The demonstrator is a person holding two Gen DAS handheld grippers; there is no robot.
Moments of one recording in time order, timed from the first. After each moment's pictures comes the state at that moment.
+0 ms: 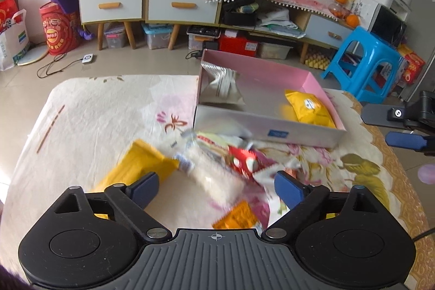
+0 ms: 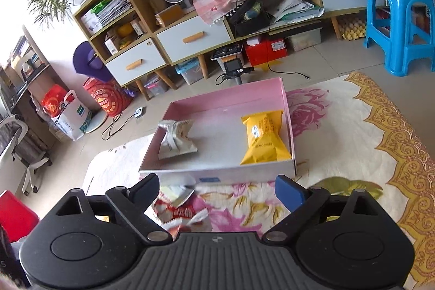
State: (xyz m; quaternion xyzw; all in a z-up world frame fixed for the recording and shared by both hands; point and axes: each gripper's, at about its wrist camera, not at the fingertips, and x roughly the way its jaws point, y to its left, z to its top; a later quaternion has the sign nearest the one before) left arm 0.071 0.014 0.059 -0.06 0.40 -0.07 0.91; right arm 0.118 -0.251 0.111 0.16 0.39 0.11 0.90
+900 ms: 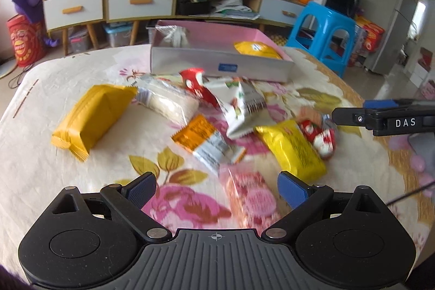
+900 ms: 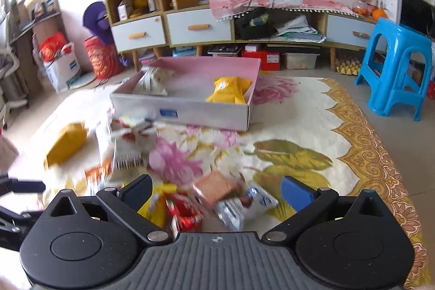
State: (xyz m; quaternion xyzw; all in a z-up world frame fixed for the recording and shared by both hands) left arm -0.022 -0.006 0.010 -0.01 0.39 -0.16 0.91; right arm 0.036 -0.277 0.052 0.00 0.35 0.11 0.93
